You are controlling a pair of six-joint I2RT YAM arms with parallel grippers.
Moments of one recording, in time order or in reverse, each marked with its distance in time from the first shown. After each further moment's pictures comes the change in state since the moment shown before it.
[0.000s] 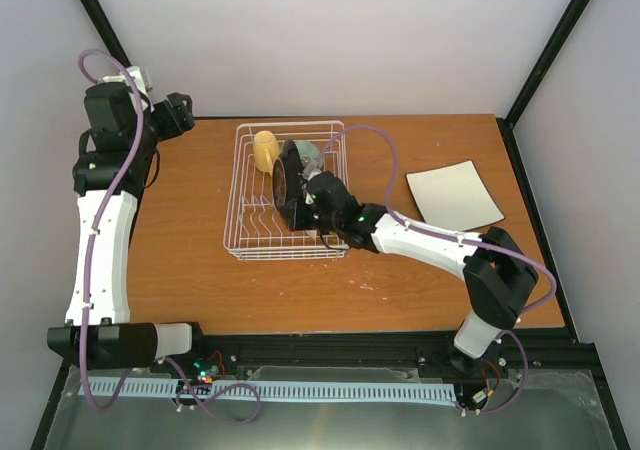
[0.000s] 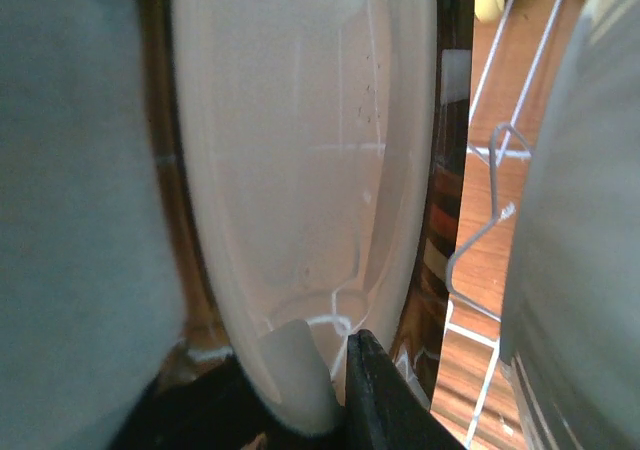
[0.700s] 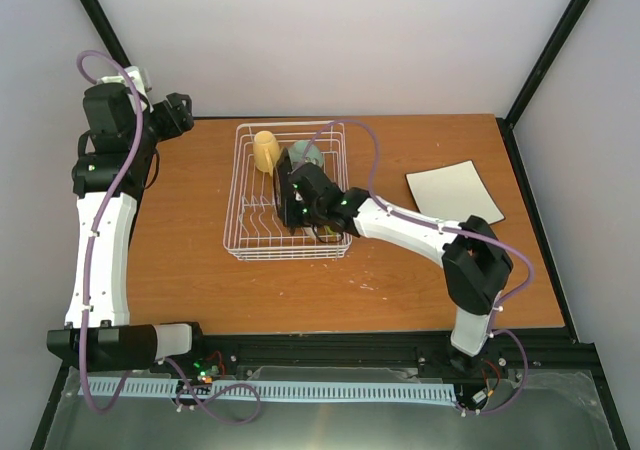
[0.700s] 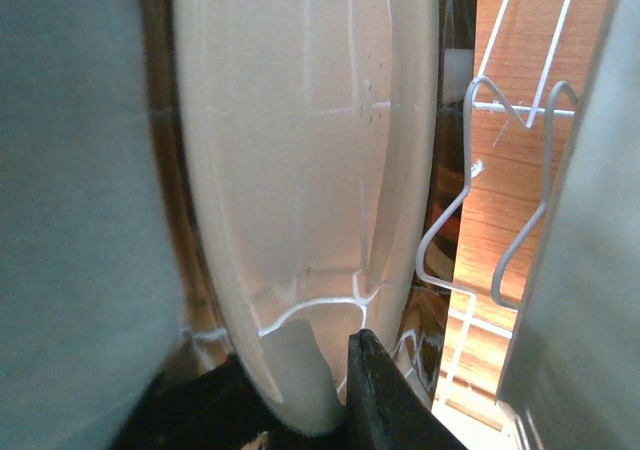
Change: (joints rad) left arm 0.000 -0.011 -0.006 0.009 0.000 0.002; right arm -0.001 0.146 0.212 -0.269 -0.018 -0.001
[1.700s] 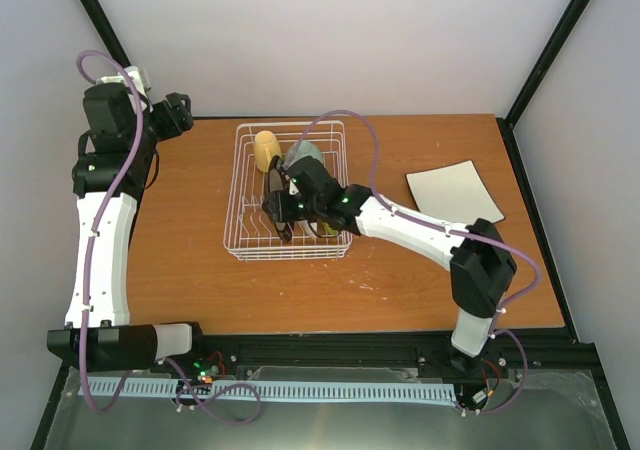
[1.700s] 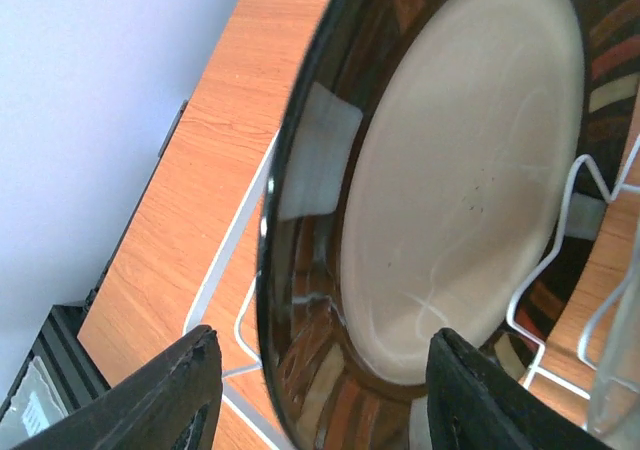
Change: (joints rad) left arm 0.000 0.000 0.000 0.001 -0.013 0.001; right arm 0.013 -0.002 0.065 0.017 -0.026 -0.087
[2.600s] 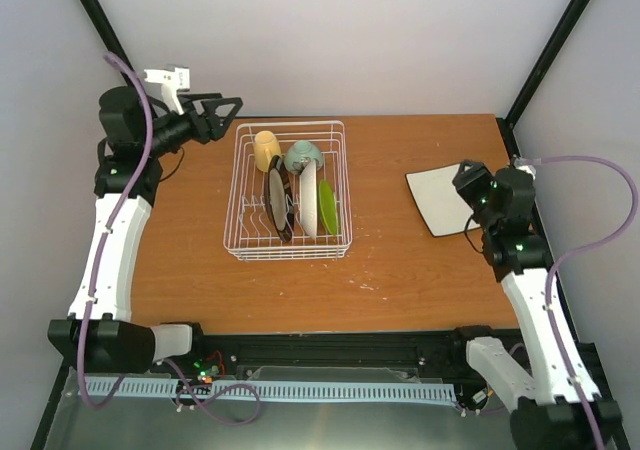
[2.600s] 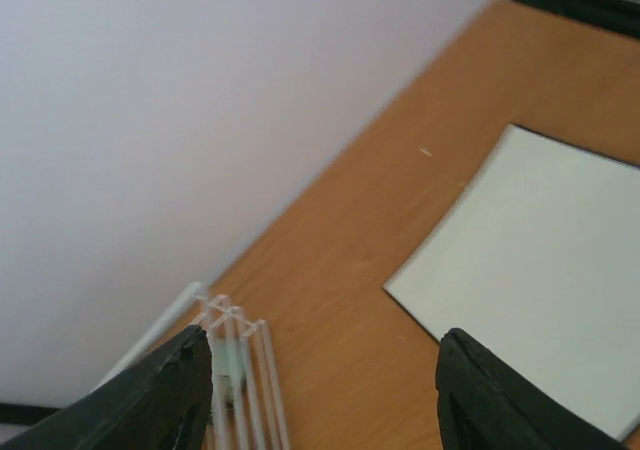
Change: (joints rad) left arm -0.047 -0.017 -0.165 0.401 0.638 -0.056; right arm -0.784 -0.956 -0.556 -0.066 0.263 0.159
